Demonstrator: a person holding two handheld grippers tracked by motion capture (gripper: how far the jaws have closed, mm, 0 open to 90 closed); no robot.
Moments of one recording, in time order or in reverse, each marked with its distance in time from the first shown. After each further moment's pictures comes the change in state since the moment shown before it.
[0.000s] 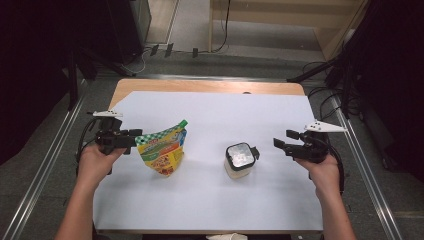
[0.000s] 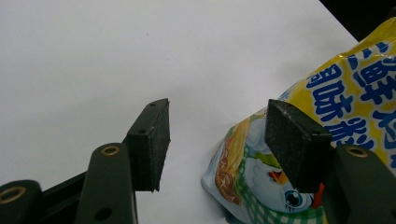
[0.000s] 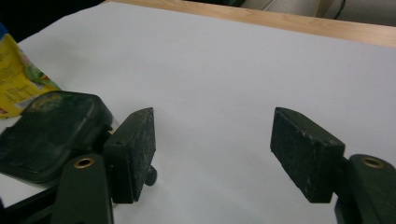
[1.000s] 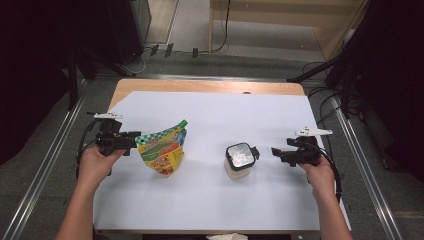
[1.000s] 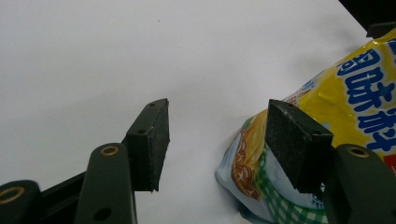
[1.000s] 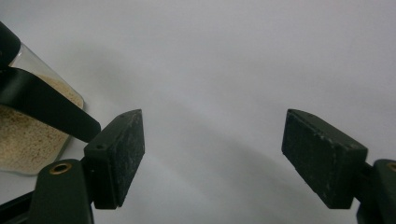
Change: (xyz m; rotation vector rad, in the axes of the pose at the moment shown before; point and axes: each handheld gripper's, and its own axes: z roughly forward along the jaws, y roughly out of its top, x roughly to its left) left arm 0.011 -0.007 0.007 0.024 0.015 -0.017; right arm -0.018 -0.030 0.031 0.161 -0.068 -0.005
